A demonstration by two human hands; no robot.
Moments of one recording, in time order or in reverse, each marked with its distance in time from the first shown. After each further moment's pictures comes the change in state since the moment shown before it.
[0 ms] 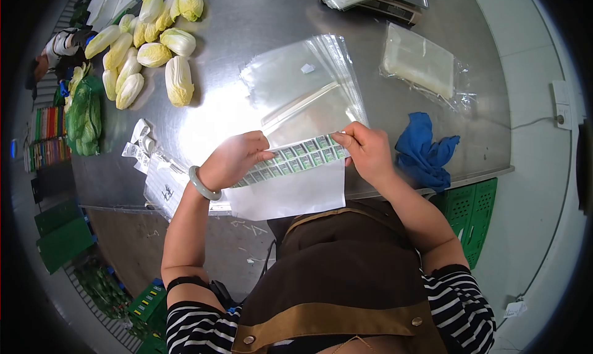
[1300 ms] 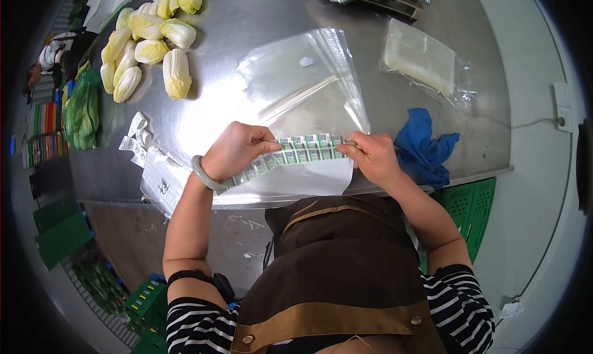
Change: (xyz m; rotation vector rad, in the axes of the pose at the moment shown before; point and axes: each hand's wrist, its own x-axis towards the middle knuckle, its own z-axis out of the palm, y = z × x) left_hand 0.010 0.011 0.007 -0.117 0.041 -0.207; right_hand -0.012 0.030 -0.017 -0.292 -0.065 -0.348
